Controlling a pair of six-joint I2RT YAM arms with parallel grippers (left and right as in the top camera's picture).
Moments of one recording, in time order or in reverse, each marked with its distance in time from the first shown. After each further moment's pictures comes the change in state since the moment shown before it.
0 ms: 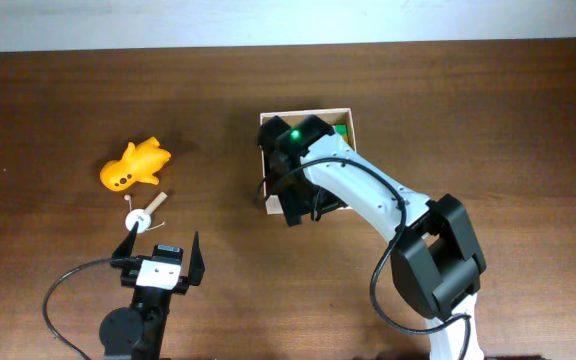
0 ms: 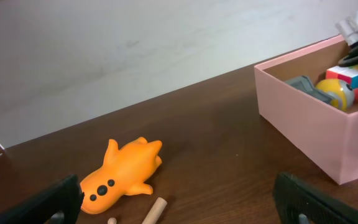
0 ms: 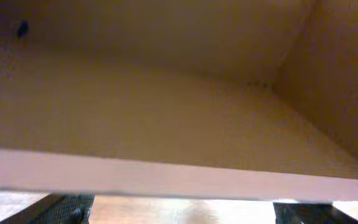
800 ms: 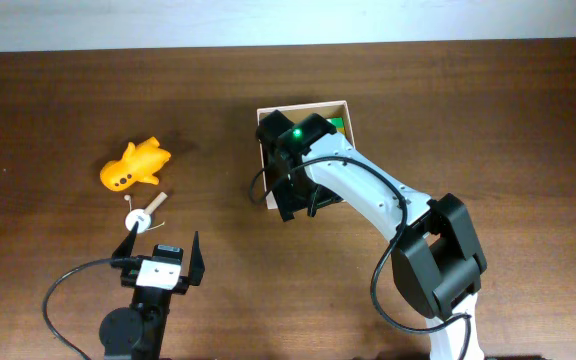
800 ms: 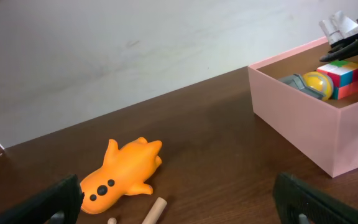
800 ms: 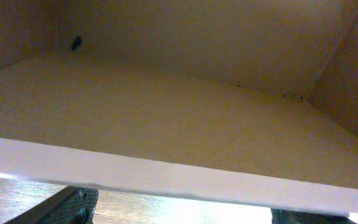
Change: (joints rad) left arm 0.000 0.000 0.000 0.000 0.000 0.000; right arm -0.004 0.000 0.000 0.087 -0.065 -0.050
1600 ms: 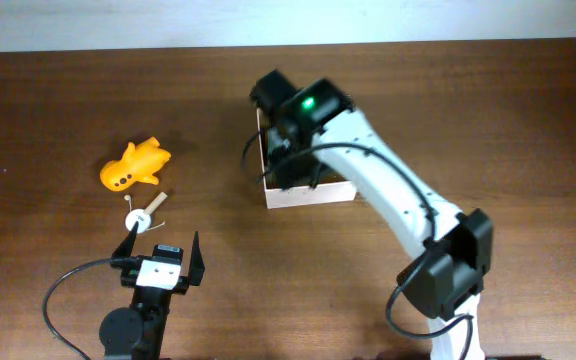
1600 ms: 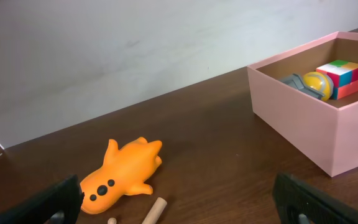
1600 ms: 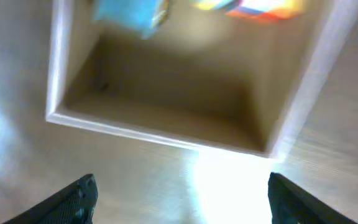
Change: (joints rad) left arm 0.000 0.000 0.000 0.000 0.000 0.000; right arm -0.039 -0.013 0.384 -0.219 0.109 -0.048
